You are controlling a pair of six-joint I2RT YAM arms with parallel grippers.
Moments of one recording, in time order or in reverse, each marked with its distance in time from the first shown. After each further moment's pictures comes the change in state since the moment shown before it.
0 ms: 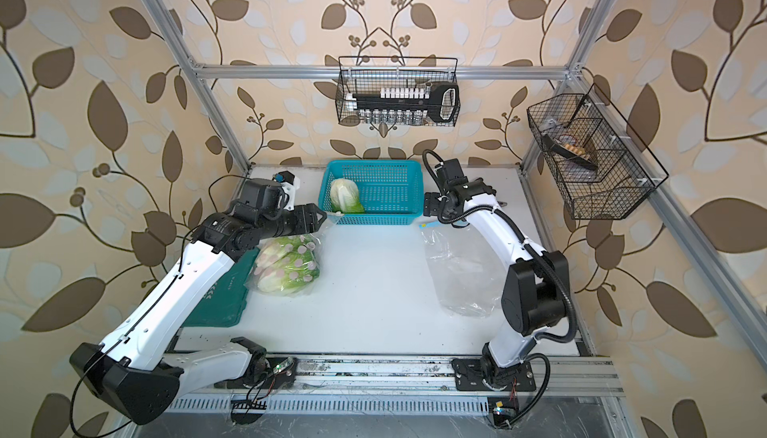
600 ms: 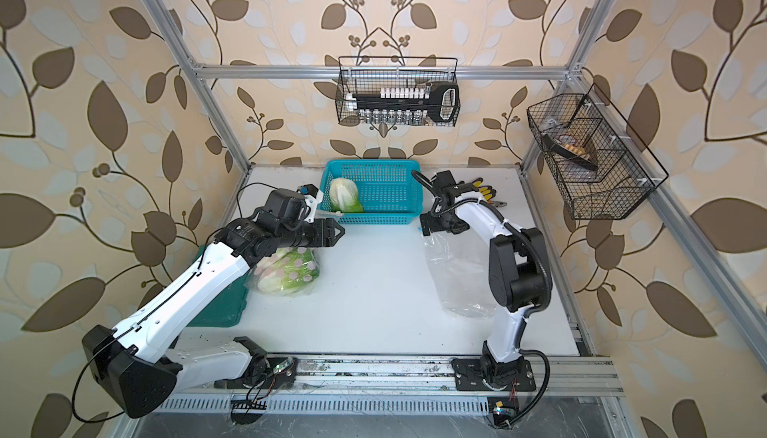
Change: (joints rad) left arm -0.100 0.021 -0.078 0.045 0.023 -0.025; right arm -0.010 0.008 -0.127 -0.080 -0.048 -0.170
